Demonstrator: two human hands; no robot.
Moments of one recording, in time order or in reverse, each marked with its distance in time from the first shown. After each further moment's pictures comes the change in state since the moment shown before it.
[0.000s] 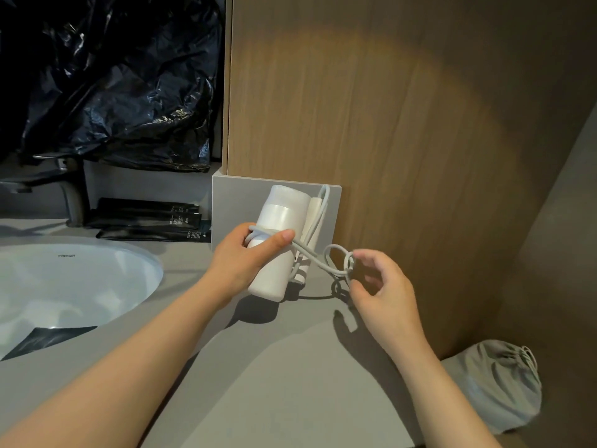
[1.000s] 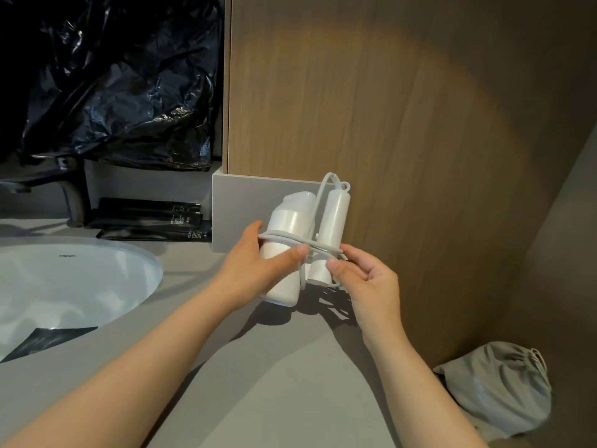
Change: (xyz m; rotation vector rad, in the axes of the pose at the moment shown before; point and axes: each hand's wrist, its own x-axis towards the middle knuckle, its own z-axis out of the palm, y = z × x) left_hand -0.004 0.000 0.009 0.284 -0.049 0.000; right_hand 0.012 -0.009 0.027 0.509 0.030 0.152
